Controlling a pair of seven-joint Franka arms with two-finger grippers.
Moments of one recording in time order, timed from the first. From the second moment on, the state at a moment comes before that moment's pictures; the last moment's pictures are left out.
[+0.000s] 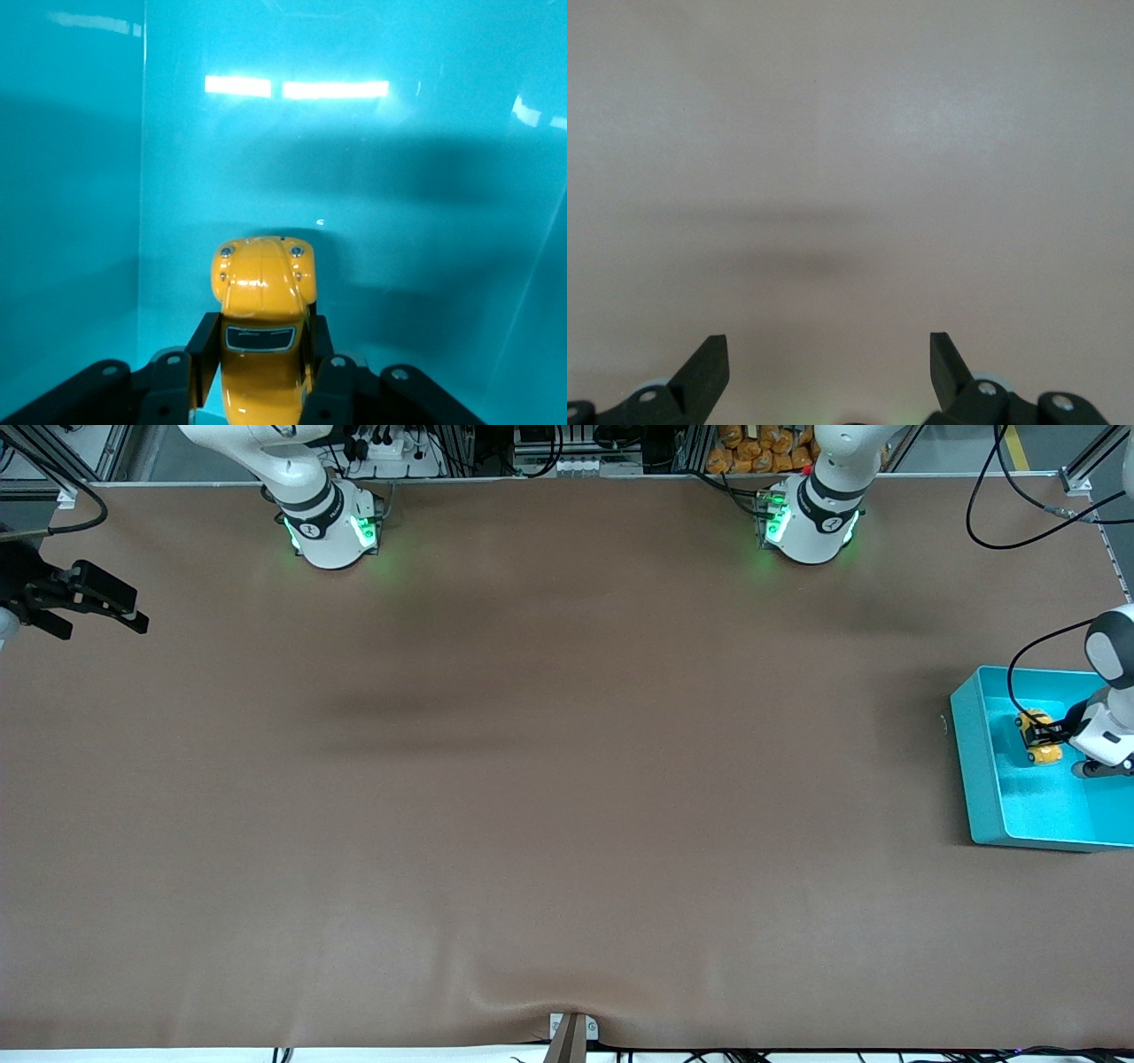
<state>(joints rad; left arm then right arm) 0.63 0.48 -0.10 -1.97 0.40 2.43 0.17 0.10 -0.10 -0.13 -1.62 0.06 1.49 -0.06</state>
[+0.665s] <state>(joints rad) 0.63 0.50 -0.10 -1.95 0.40 2.45 0.17 0.10 -0.10 -0.13 -1.62 0.06 1.49 -0.06</state>
